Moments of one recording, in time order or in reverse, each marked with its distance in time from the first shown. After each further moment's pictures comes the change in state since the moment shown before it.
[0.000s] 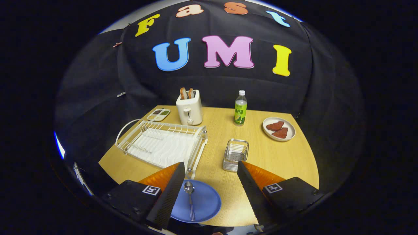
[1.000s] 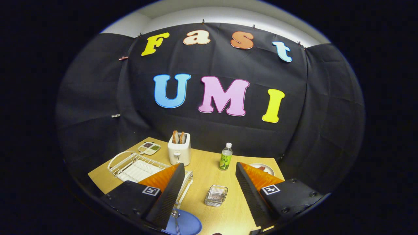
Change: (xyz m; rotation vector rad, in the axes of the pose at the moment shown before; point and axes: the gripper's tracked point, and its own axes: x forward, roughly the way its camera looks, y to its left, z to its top) arm -0.032 -0.012 0.128 -0.118 -0.287 -0.083
